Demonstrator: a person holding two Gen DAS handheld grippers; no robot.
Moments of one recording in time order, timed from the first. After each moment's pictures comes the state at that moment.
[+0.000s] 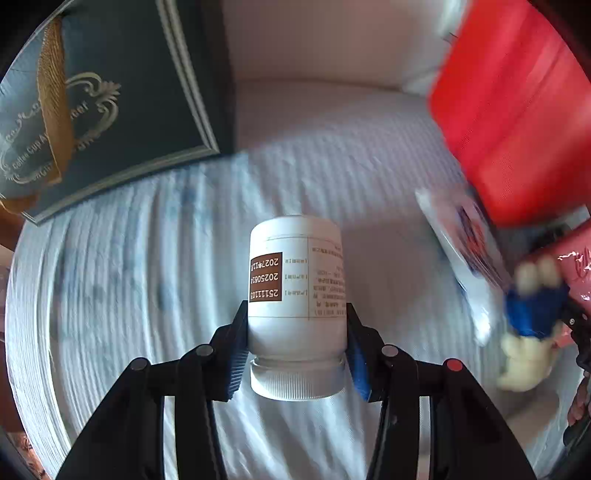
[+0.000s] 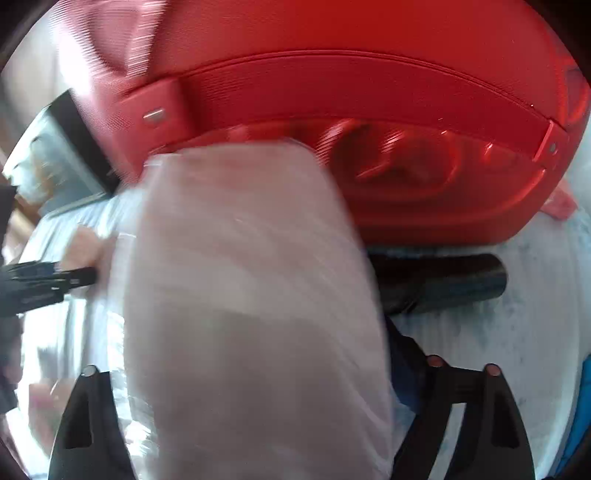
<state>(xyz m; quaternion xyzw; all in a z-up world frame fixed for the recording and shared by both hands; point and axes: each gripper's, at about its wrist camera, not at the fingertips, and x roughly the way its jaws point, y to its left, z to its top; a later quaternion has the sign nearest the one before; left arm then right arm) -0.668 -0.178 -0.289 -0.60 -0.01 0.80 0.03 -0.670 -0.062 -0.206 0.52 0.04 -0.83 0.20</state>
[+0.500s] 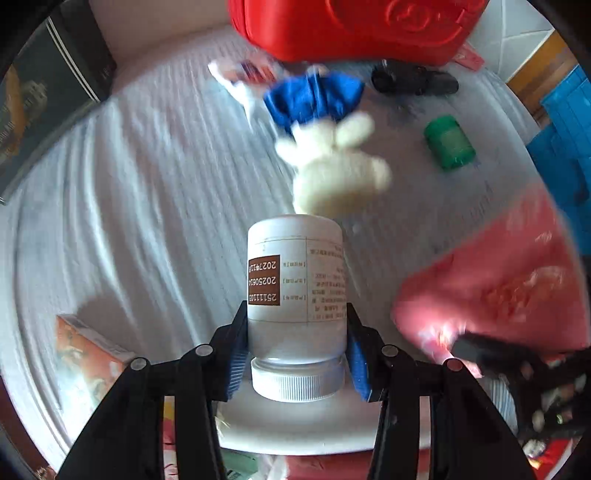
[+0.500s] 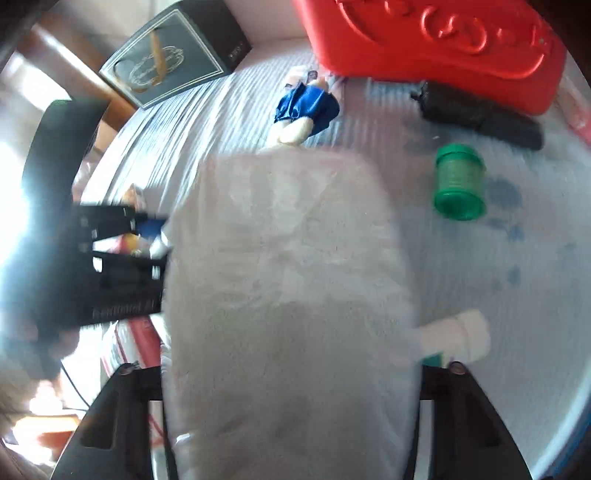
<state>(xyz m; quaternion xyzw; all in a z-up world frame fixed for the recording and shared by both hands) -0.550 -0.080 -0.241 -0.62 0.05 0.78 0.11 -0.532 -0.064 -0.194 0.59 0.05 -0.75 0.29</state>
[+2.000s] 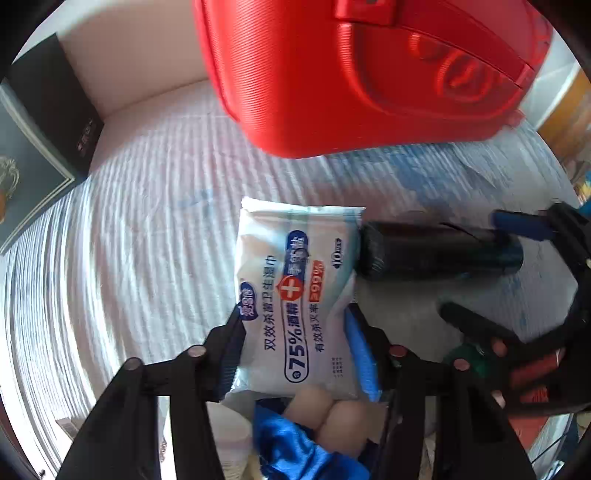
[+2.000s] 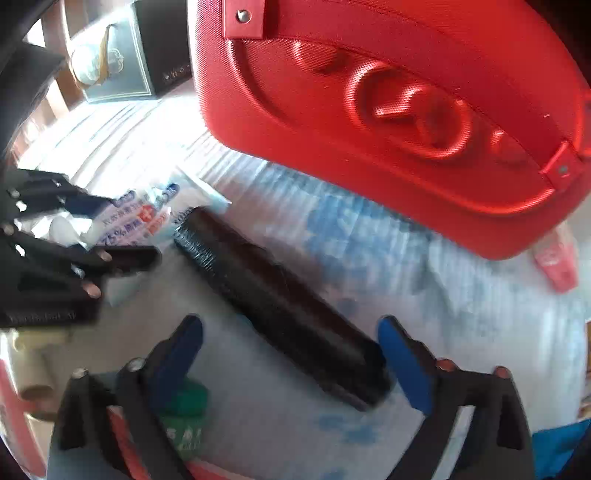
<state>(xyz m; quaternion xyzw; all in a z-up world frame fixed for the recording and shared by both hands) -0.674 -0.069 -0.273 -0.58 0.04 0.81 0.08 -0.647 -0.018 -0.200 0.51 0.20 -0.80 0.25</state>
